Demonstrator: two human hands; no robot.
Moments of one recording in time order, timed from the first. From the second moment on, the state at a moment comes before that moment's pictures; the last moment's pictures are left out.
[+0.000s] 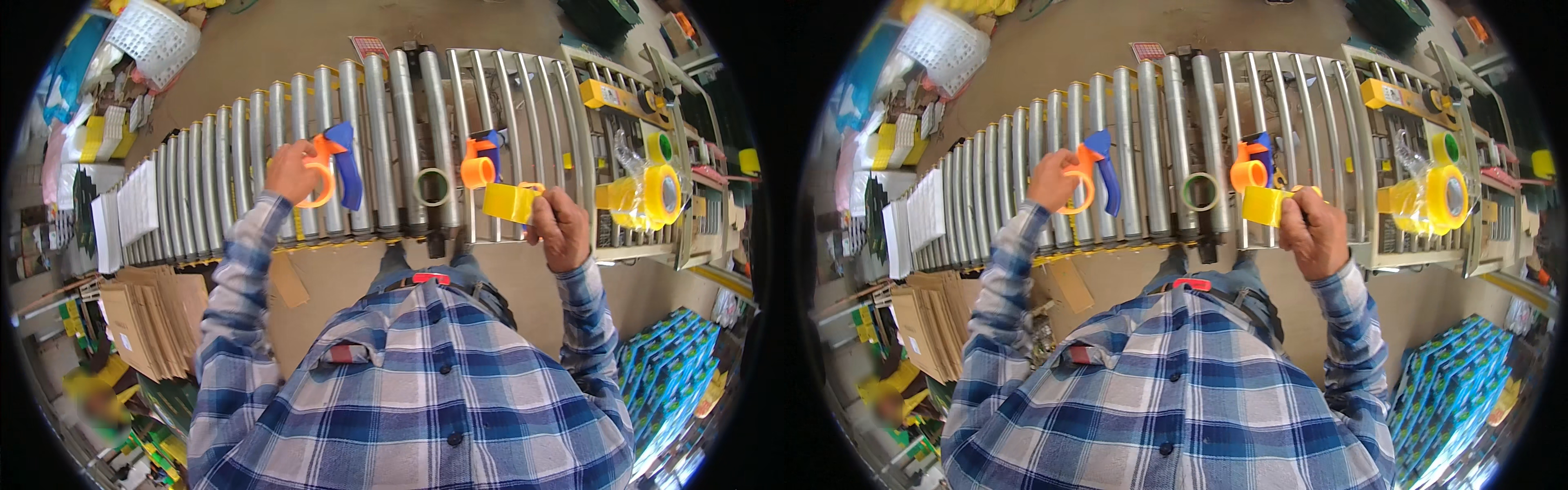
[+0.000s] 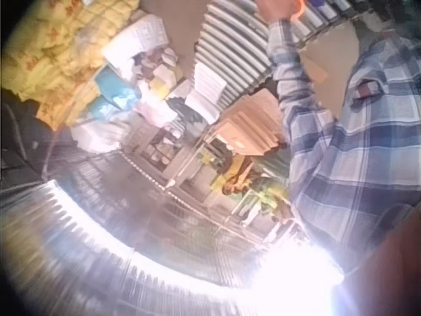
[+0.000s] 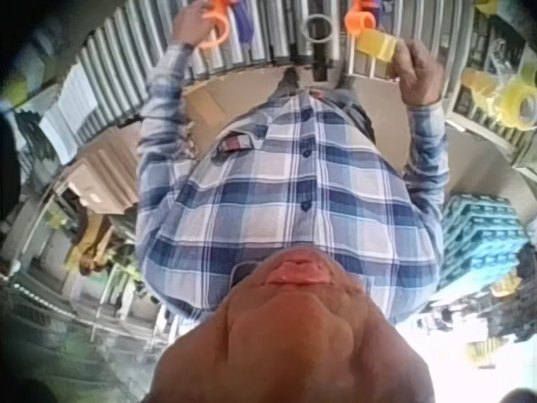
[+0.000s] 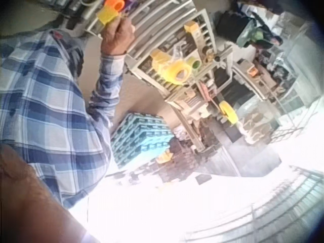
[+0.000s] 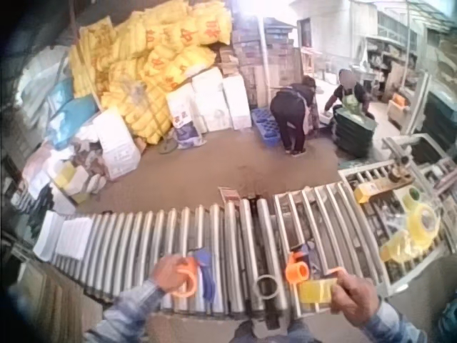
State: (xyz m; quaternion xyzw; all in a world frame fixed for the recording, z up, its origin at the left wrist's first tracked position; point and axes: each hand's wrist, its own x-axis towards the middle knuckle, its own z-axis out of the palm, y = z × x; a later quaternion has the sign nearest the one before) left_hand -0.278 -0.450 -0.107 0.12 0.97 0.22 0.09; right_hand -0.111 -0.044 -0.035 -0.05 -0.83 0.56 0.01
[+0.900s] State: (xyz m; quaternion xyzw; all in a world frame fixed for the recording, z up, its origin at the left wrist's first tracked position) left_hand -0.242 -0.376 -0.105 0.12 0.57 0.68 0.44; right_hand -0.172 -0.178 -0.016 -0.03 -0.51 0.85 -0.13
